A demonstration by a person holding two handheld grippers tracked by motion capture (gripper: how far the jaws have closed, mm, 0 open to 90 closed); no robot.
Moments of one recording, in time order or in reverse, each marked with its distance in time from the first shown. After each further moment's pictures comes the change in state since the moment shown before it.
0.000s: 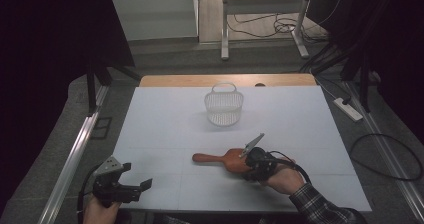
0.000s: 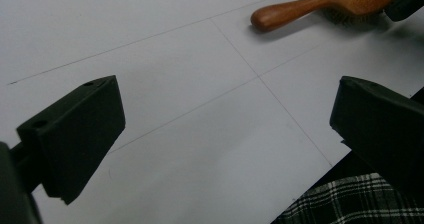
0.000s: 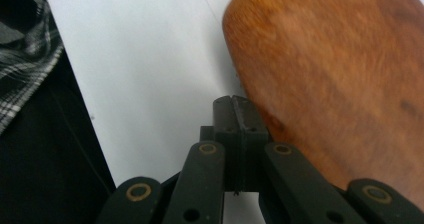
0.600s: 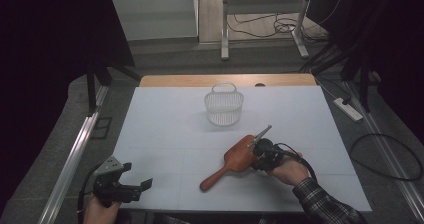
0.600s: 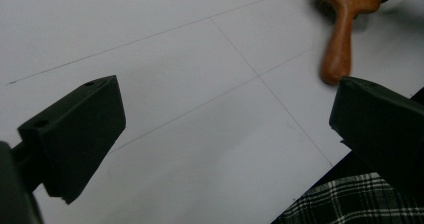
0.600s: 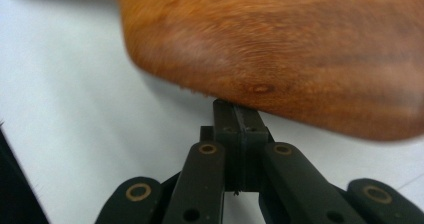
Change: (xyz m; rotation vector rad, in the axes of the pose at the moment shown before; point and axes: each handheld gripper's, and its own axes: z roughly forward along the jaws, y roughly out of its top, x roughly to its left) left arm 0.000 0.001 0.001 0.005 0.000 -0.001; right arm -0.038 -0.006 0.000 0.024 -0.096 0.097
